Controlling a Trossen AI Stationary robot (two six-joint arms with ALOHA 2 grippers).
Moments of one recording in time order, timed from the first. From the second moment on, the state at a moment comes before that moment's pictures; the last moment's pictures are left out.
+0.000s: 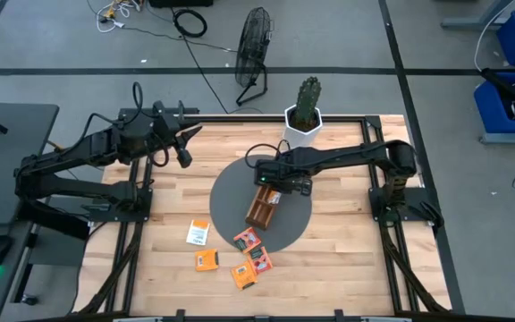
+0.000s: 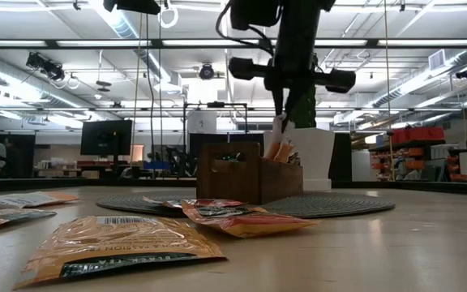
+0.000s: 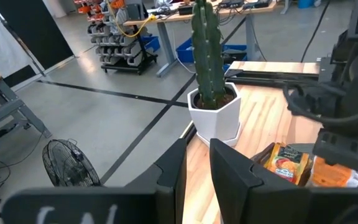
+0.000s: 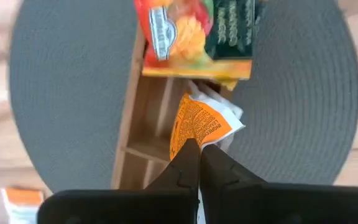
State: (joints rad) left arm 0.20 0.87 1.05 -0.45 -0.41 0.13; right arm -0.03 1.89 1.57 -1.03 0.07 1.69
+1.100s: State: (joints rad) left arm 0.20 0.87 1.05 -0.48 -0.41 0.12; right arm -0.03 1.93 1.57 -1.00 0.07 1.60
